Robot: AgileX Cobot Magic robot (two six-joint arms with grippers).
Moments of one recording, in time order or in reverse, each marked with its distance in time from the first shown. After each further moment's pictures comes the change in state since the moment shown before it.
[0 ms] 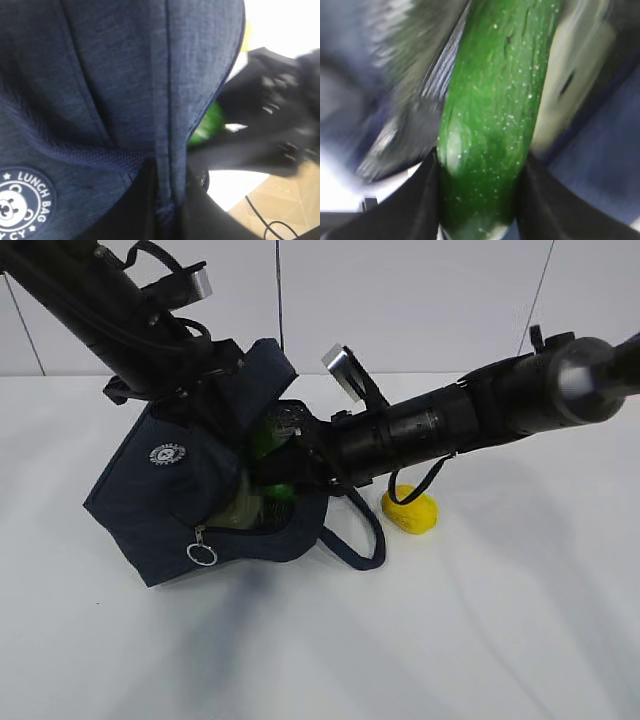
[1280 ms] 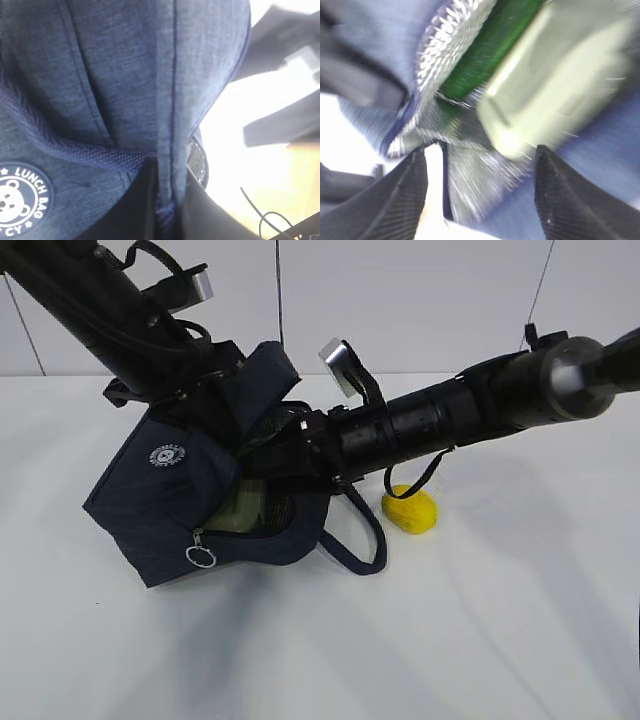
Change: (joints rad) left arm 0.000 0.000 0.000 -0.008 0.021 0.003; right arm -0.019 0.054 -0.077 -0.005 0.145 -0.014
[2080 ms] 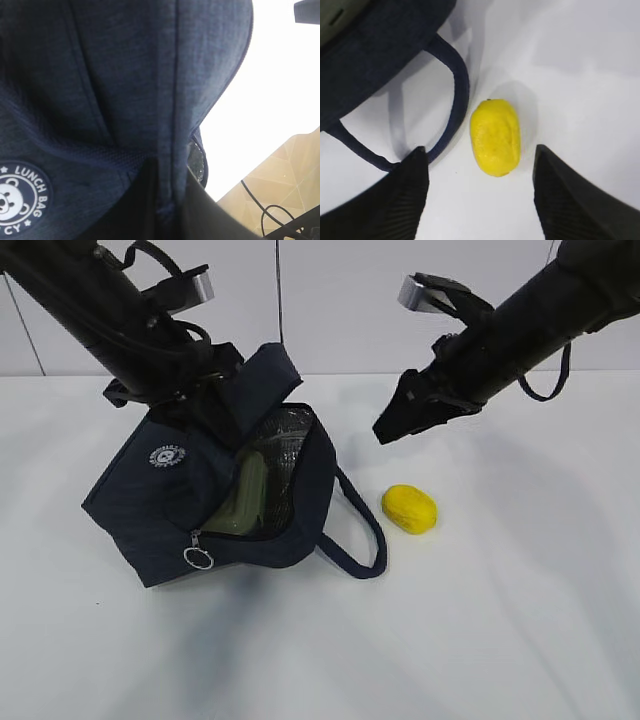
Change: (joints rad) left arm 0.000 0.000 0.000 0.000 0.011 0.018; right arm -0.134 -0.243 -0.090 -0.748 -0.122 0.280
